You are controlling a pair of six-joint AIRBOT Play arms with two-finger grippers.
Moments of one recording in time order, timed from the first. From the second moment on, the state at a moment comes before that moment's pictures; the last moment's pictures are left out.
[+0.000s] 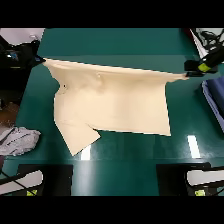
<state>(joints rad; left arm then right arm) 0.25 -1.33 1.42 0.78 -1.06 -1.27 -0.11 -1.58 1.74 -1.51 1.41 1.61</state>
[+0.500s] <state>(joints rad) 0.22 -1.52 1.41 0.70 -0.80 -1.14 -0.03 -1.68 1.73 -1.49 1.01 1.64</state>
